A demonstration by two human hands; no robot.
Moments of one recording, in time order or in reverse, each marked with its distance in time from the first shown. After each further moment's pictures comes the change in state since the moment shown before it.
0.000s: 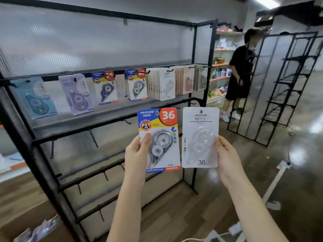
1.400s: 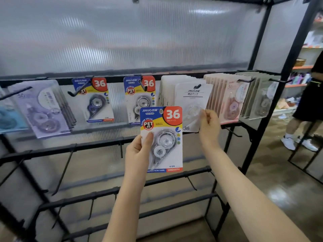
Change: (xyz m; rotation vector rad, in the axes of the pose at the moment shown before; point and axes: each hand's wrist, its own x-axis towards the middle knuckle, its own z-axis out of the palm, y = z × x) left_hand 0.269 -0.072 0.093 0.025 0.323 0.100; right_hand 0.412 0.077 0.140 -0.214 -0.120 -0.373
